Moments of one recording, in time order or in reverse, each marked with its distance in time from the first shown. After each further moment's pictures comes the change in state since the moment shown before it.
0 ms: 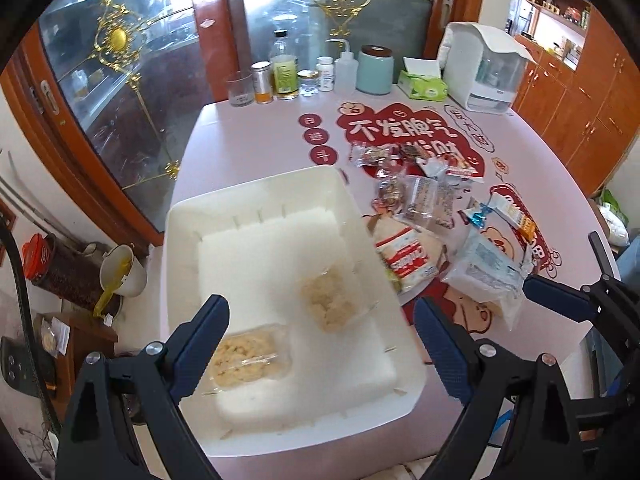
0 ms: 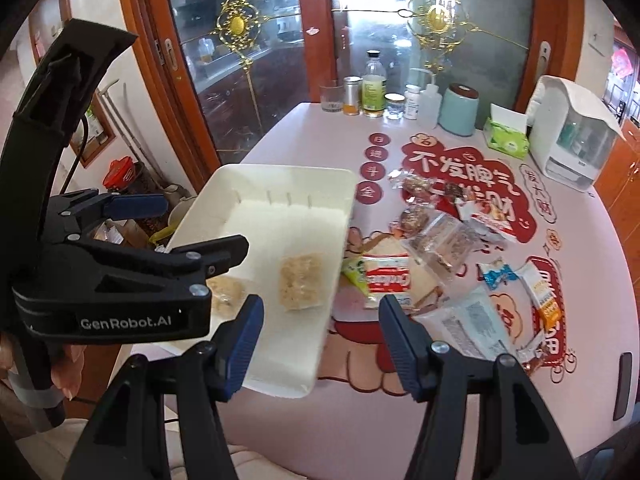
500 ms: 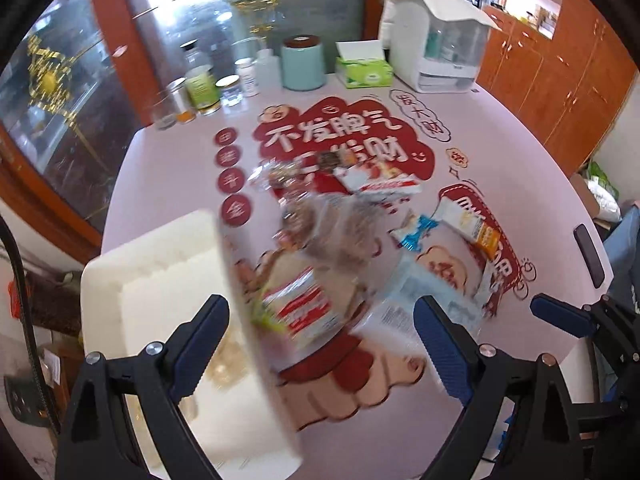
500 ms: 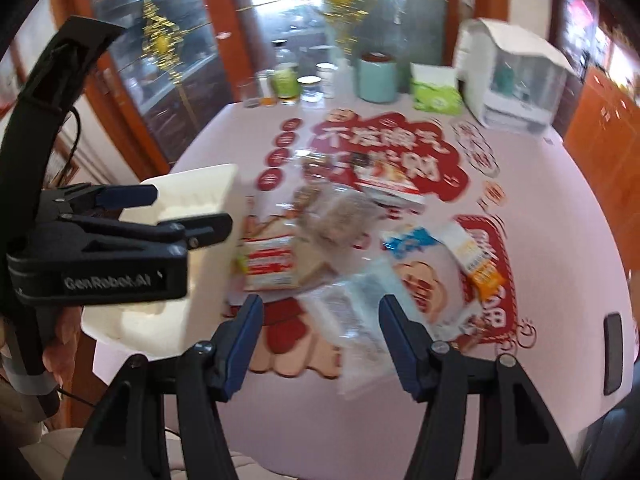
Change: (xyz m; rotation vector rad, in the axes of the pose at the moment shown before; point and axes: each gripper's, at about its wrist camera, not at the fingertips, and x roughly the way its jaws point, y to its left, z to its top) left arm 0.055 -0.148 0.072 0.107 0.058 -0.036; right arm -0.008 -0.161 -0.027 0.173 0.046 -0.049
